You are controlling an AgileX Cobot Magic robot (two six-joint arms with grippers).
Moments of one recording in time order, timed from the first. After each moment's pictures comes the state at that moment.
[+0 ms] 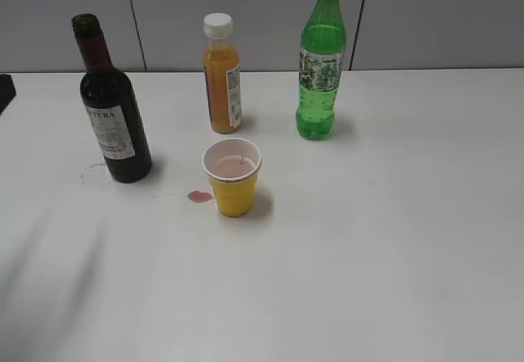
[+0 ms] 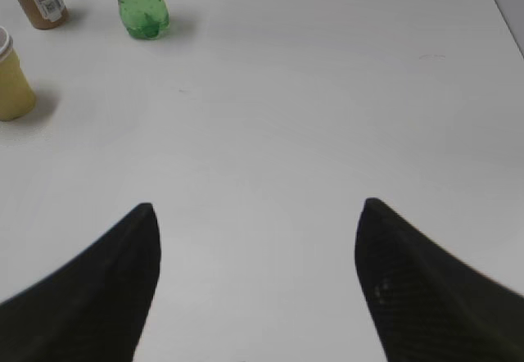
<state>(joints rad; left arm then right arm) -0.12 1.10 -0.31 -0.03 -0.54 0.05 0.06 0.00 -0.49 0.08 1.05 -0.04</state>
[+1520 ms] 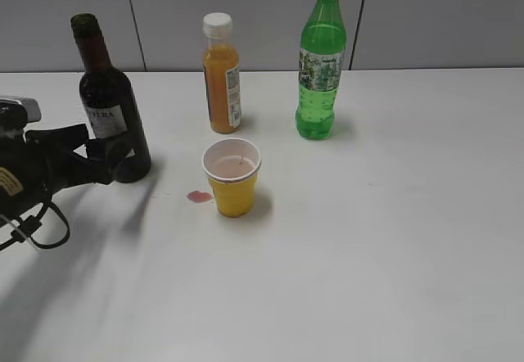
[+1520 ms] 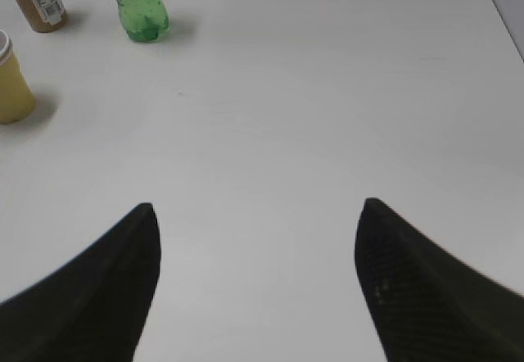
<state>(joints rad) -0.12 2.02 -0.51 0.21 -1.21 -0.06 0.06 0.00 -0.49 0.08 1.05 -0.04</state>
